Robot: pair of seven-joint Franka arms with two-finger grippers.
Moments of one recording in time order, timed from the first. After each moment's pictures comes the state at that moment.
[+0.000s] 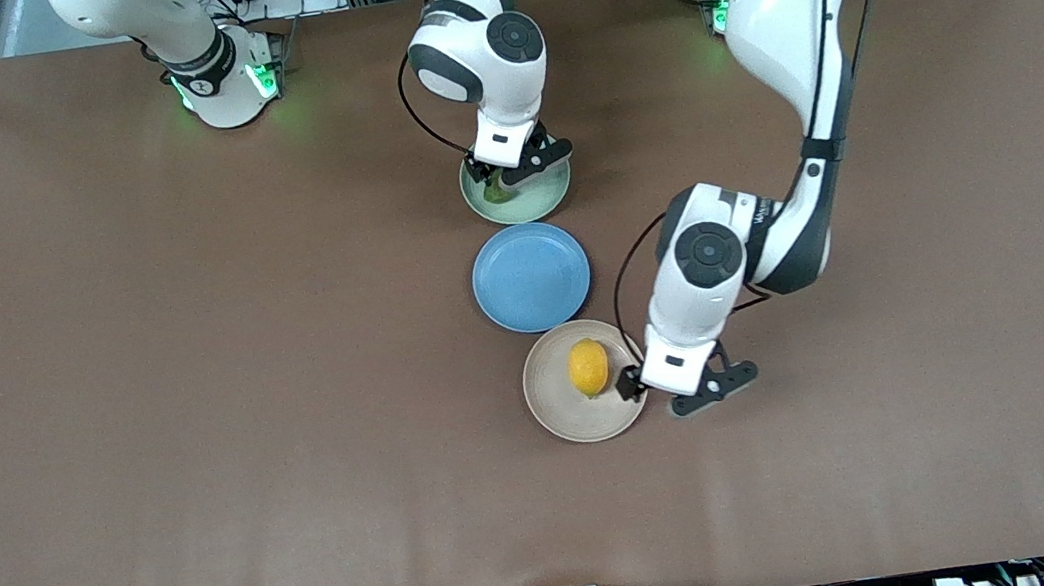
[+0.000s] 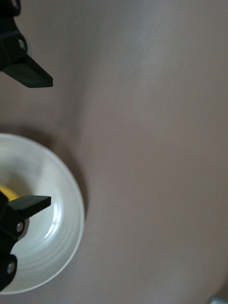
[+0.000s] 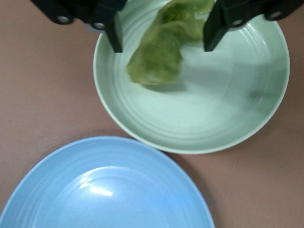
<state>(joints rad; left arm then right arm) -0.56 0.75 0.12 -1.45 -0.02 2.40 -0.83 1.06 0.48 -0.02 -1.88 -0.01 2.23 0.61</state>
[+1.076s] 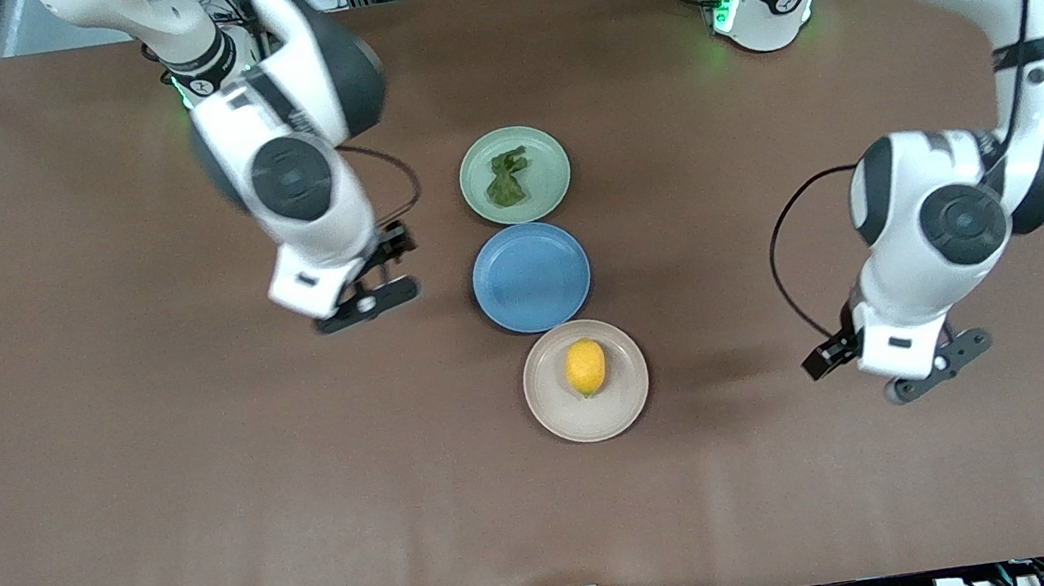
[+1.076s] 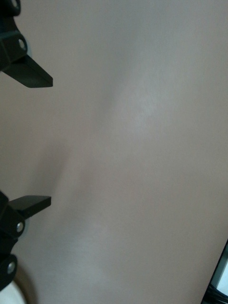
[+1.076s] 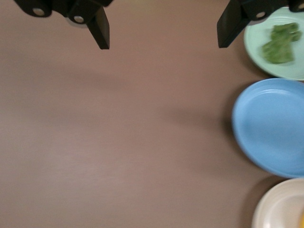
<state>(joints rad) -0.30 0.44 0.13 -1.62 0.04 2.16 -0.61 0.49 0.37 -0.03 -1.52 0.00 1.69 0.19</state>
